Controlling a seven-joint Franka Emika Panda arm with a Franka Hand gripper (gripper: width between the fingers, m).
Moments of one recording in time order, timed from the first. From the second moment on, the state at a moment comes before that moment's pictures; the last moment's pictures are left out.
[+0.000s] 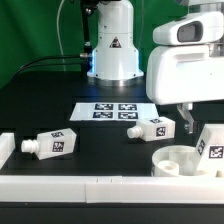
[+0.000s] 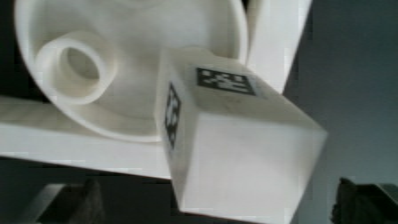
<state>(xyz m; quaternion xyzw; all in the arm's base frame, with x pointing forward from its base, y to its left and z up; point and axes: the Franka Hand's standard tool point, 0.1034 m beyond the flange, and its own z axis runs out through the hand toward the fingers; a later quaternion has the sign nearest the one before) 0.639 0.123 0.093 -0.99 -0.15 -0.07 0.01</state>
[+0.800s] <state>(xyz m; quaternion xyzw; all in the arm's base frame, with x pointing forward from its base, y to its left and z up) 0.642 0.123 0.096 -0.82 -0.56 -0.04 -0.07</state>
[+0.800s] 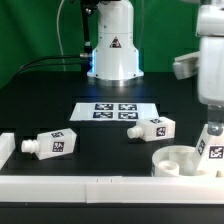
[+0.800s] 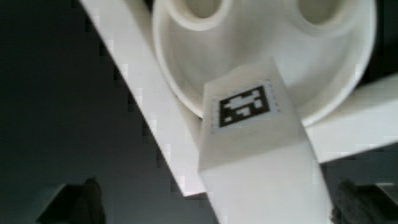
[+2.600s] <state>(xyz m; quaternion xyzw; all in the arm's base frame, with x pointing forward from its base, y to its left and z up) 0.624 0.125 0.069 -0.84 -0.54 0.04 -0.09</state>
